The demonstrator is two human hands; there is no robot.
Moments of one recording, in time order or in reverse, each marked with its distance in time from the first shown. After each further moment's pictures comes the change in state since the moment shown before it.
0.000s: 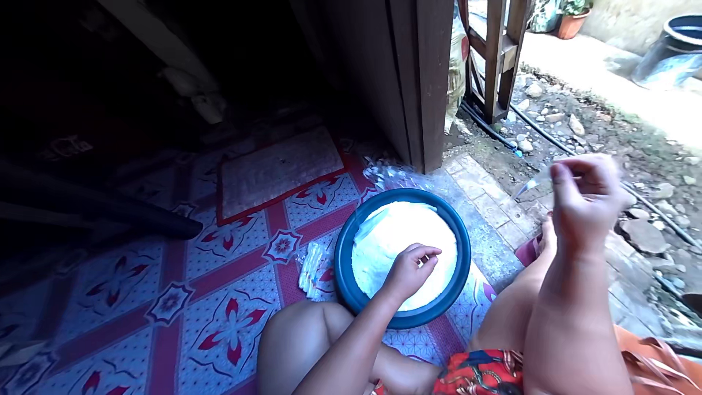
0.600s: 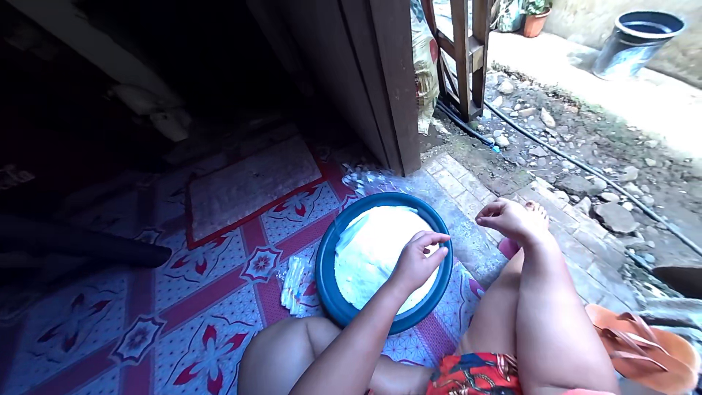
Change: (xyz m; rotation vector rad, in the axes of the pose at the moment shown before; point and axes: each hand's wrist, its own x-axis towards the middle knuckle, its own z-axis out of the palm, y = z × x) left_hand 0.031 0.061 0.022 -0.132 -0.108 -0.010; right_hand -0.034 0.081 0.008 -0.193 -0.887 0.620
